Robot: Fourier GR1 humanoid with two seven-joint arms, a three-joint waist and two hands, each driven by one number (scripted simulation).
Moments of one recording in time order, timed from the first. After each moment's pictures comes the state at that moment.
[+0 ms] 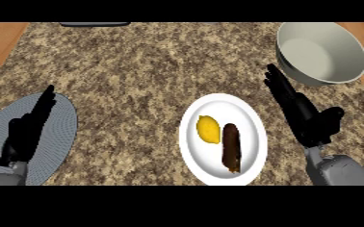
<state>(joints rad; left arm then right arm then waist) -0.04 0.54 -0.11 -1.31 0.15 0.17 -0.04 -0.18 -0.41 0.29 -1.58 -0.29 -0.13 0.09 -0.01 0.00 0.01</state>
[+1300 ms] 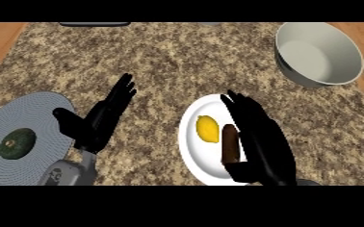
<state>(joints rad) -0.14 0.22 -0.27 -1.53 0.34 0.07 0.10 -0.28 -0.45 0.74 -1.88 0.79 -0.10 0.77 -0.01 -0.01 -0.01</state>
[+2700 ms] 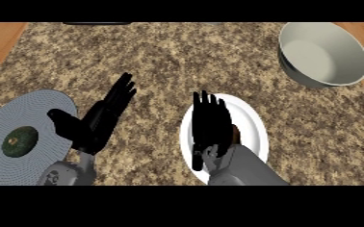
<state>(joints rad) -0.13 0.21 -0.25 -1.56 0.33 0.05 0.12 -0.49 -0.03 0.65 -1.51 0.74 0.36 1.14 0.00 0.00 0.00</state>
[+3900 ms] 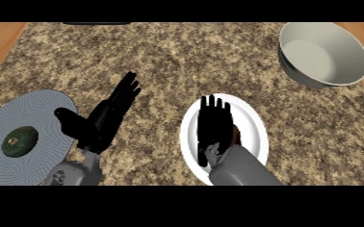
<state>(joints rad) -0.14 0.15 -0.23 -1.57 0.27 0.03 0.15 -0.44 -0.01 0.64 -1.35 0.88 0.31 1.07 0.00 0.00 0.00</state>
